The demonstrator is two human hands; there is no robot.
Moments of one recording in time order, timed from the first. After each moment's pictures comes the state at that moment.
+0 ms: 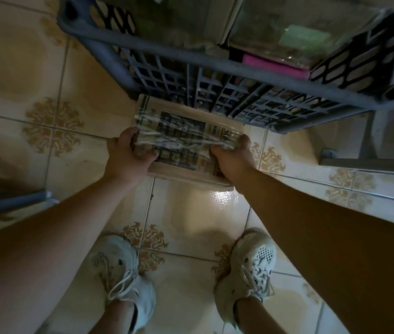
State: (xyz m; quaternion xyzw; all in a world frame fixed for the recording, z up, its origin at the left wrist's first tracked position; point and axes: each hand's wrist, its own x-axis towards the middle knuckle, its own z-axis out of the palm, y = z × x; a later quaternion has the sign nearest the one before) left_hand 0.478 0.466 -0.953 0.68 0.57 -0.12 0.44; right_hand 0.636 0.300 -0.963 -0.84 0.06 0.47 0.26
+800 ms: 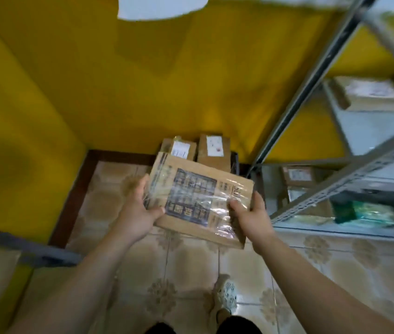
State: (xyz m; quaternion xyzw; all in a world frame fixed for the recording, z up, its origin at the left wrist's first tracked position) left_hand 0.438 0.398 -0.317 0.77 0.42 0.01 0.48; right_hand 0.578 0.202 -0.352 -0.83 0.04 0.29 0.47
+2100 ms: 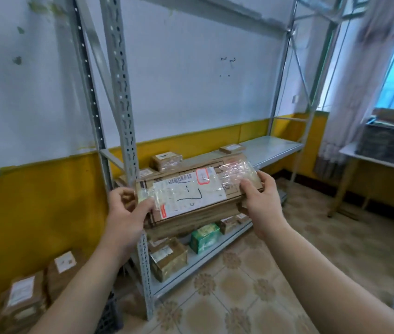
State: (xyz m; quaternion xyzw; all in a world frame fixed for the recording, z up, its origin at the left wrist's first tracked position) left_hand 0.411 0.024 -0.072 0.72 0.01 0.14 0.68; right_hand 0.421 -0.221 -0.063 -0.69 0.14 -0.20 0.68
